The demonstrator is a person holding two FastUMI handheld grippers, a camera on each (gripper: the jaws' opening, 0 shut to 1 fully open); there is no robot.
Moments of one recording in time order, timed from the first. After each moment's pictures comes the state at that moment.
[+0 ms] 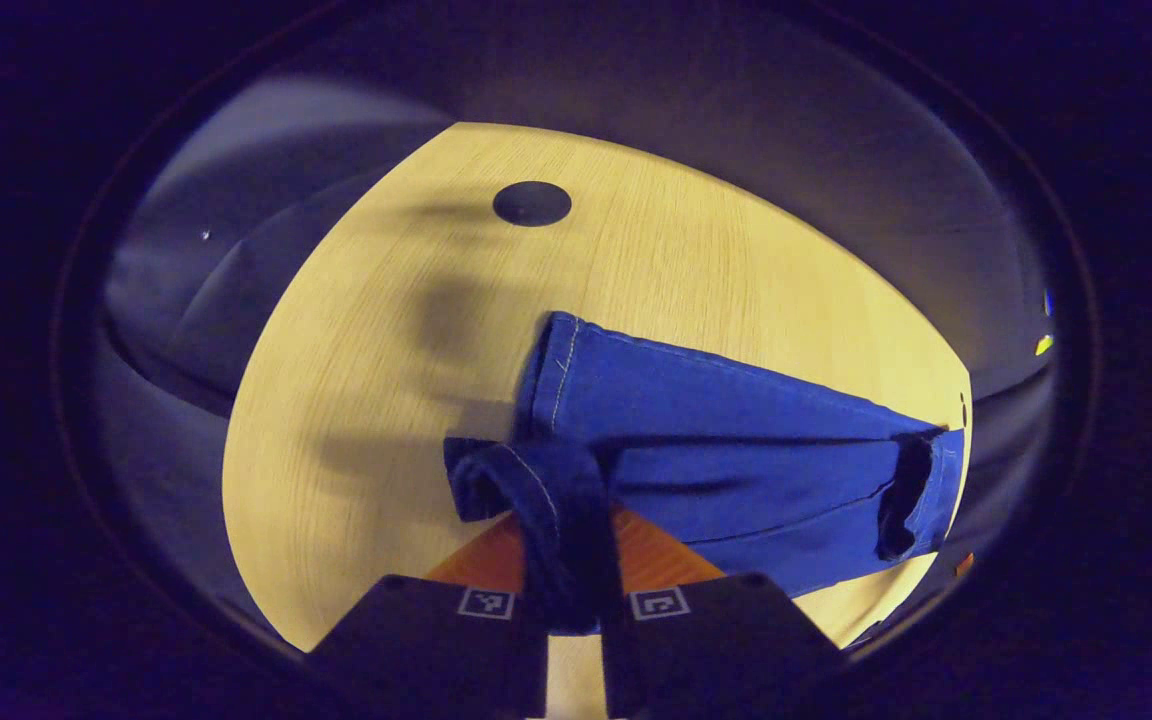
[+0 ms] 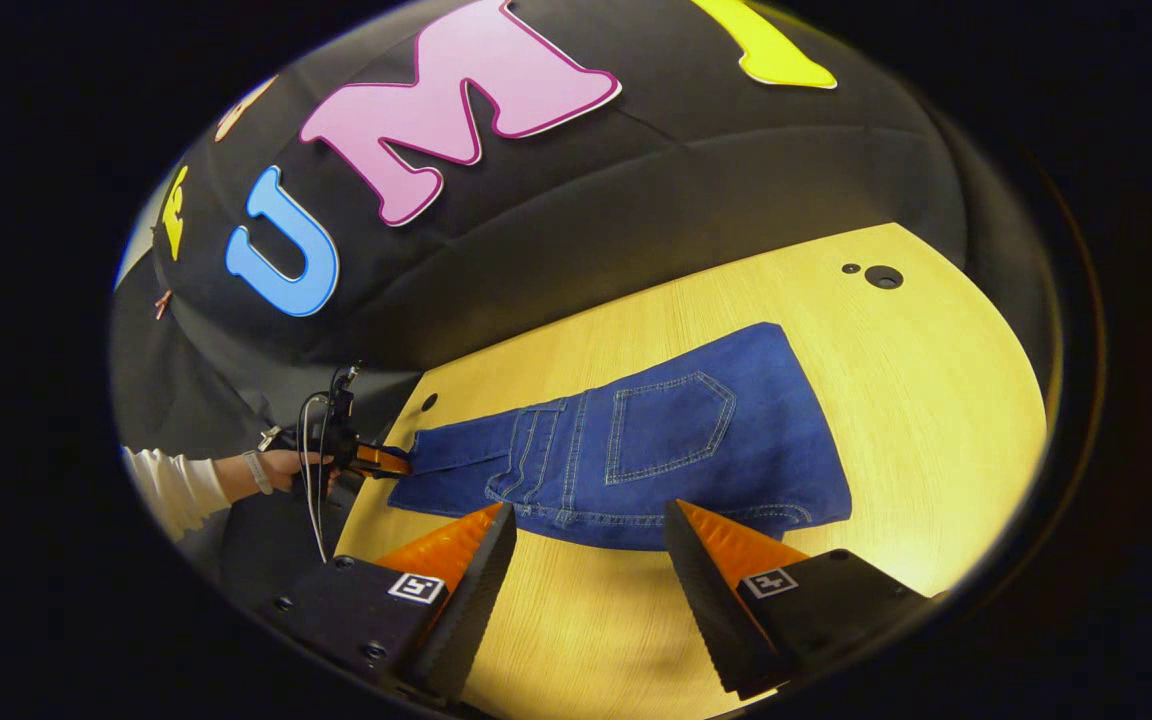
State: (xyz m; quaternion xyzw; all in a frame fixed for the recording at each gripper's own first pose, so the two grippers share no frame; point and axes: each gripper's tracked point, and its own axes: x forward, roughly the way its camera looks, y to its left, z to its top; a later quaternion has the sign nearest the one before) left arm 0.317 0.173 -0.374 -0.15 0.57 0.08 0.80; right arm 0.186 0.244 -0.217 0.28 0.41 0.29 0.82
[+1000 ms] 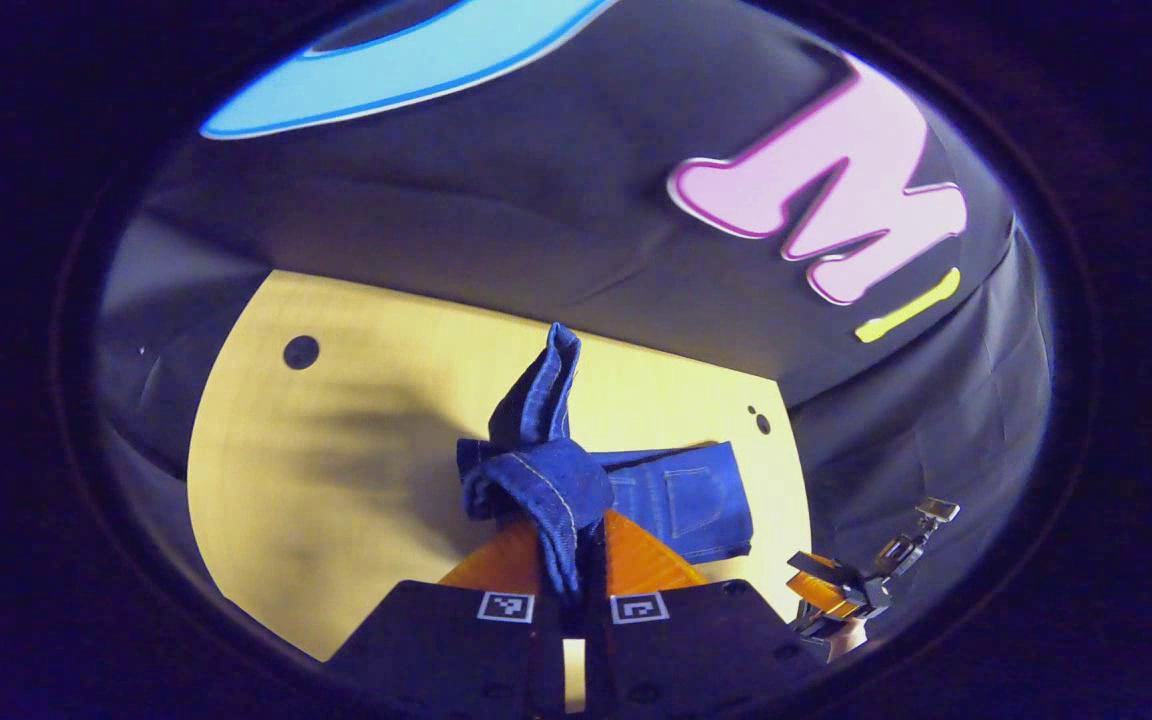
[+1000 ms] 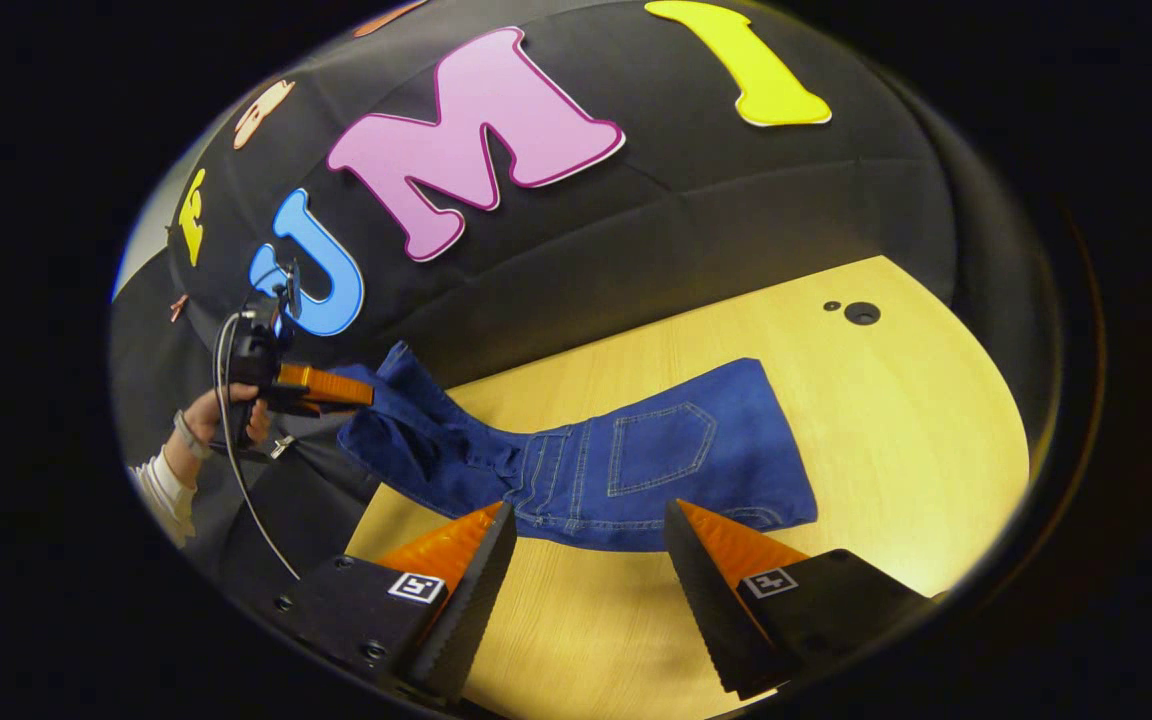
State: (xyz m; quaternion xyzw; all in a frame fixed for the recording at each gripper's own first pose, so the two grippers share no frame) left arm 0.339 -0.091 -0.139 -0.14 0.47 -0.13 0.86; right arm 0.182 0.194 -0.177 0.29 0.36 0.28 0.84
